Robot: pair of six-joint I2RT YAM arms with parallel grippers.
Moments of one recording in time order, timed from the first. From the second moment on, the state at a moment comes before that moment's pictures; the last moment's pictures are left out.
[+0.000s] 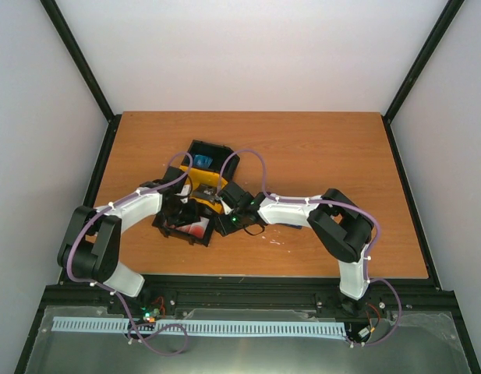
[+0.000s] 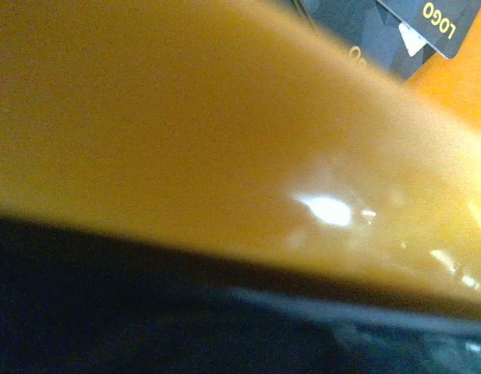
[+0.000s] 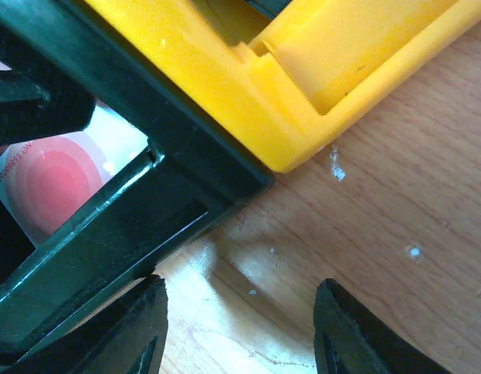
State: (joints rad) left arm -0.33 1.51 0.81 -0.61 0.27 -0.52; right arm 0.94 1.93 1.18 -0.30 -0.19 0.42
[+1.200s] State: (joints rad) left arm -0.33 1.42 0.80 -0.68 0.54 -0.52; right arm 0.94 1.93 1.16 -0.24 -0.20 0.45
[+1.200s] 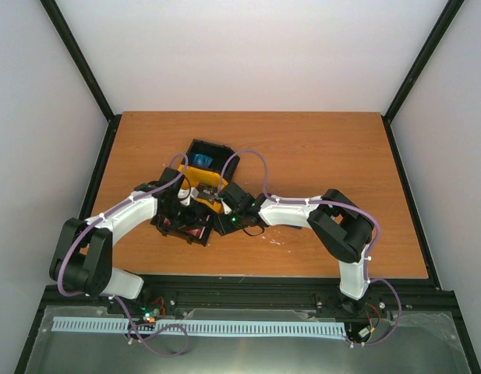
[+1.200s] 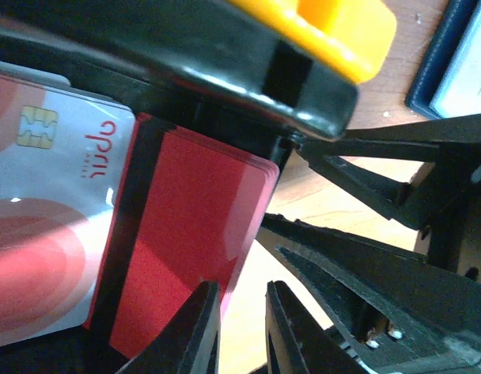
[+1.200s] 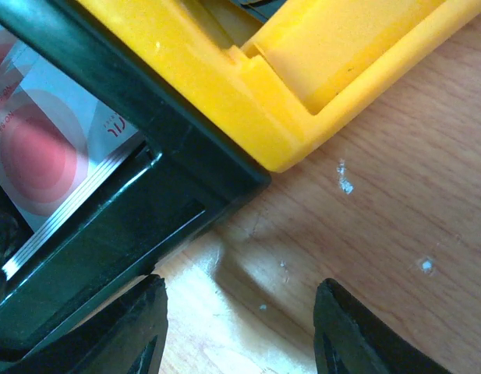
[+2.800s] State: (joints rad) left arm -0.18 1.44 0.81 -0.69 0.54 -0.42; right arm 0.94 1.93 1.16 -0.22 -0.20 0.45
